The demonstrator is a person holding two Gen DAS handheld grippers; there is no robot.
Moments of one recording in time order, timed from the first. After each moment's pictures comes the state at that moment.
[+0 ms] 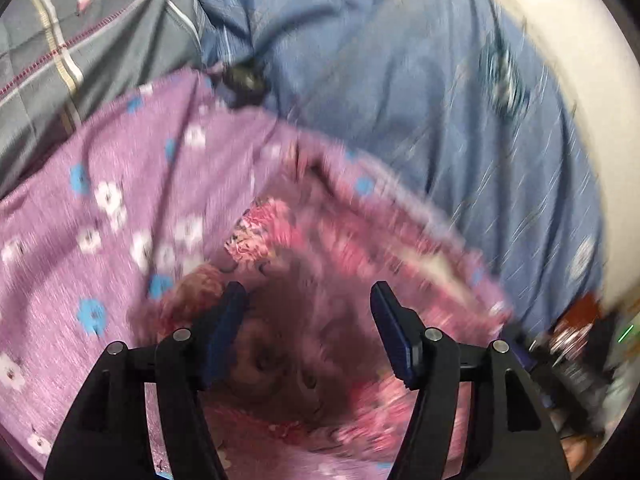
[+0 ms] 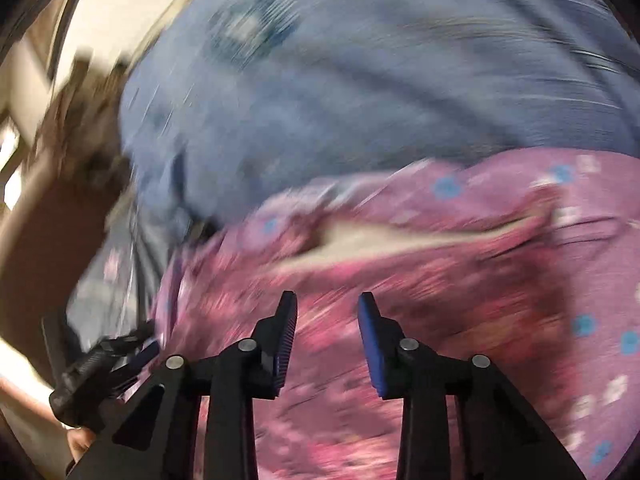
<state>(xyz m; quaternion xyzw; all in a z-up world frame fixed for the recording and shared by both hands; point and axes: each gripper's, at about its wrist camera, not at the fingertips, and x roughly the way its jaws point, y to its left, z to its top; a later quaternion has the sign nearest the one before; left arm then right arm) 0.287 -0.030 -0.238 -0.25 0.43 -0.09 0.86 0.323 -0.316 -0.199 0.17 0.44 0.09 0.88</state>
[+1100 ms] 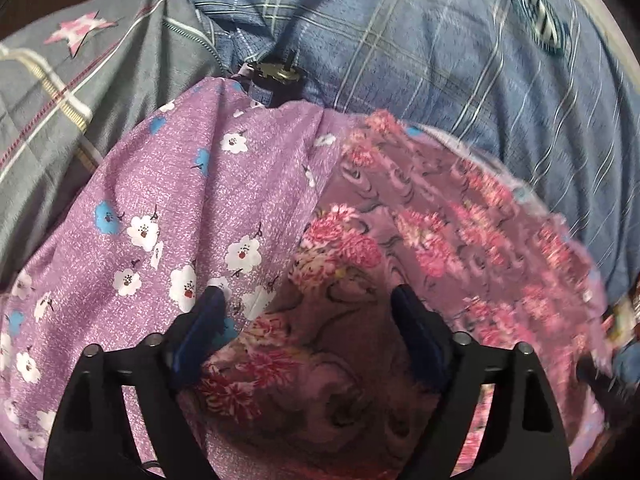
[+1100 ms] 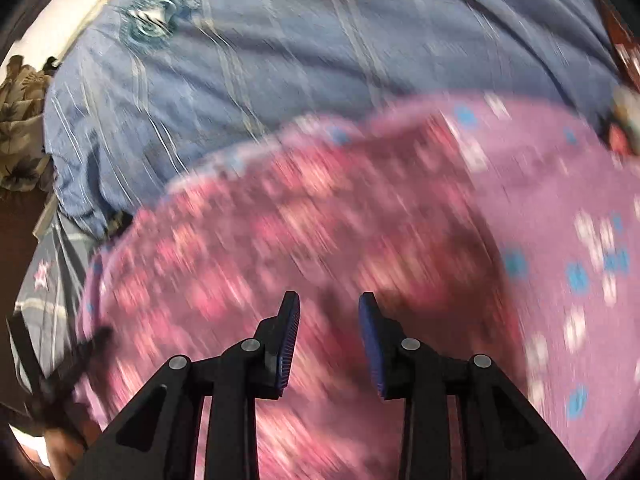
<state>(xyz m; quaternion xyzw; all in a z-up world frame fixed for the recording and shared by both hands) 0.317 -0.039 -0.260 -0.13 0.46 -0.01 0.88 0.250 -0.383 -0.247 0.21 0.47 -0.09 0.85</state>
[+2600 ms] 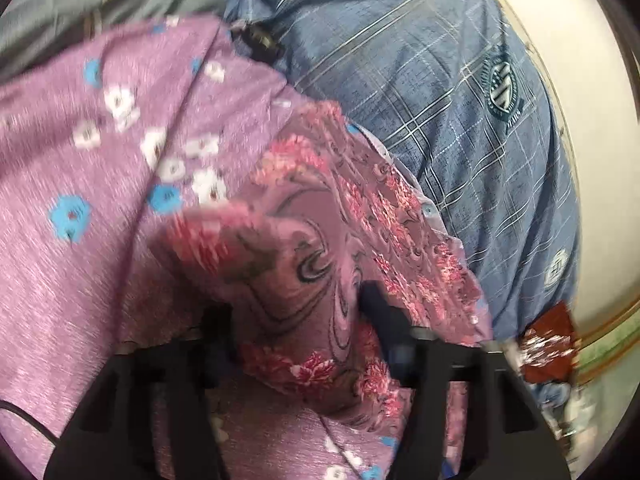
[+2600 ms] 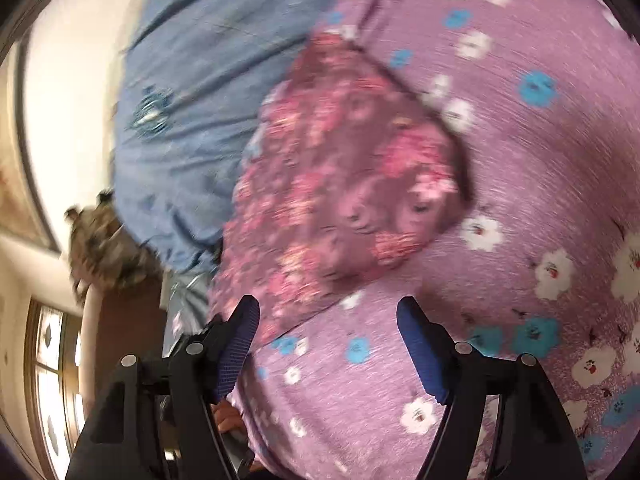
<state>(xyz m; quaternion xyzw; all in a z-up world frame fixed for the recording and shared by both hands) 0.264 -0.019 -0.272 -0.37 0.42 -0.14 0.82 0.116 -0.404 -0.285 0.53 0.37 0.01 0.76</state>
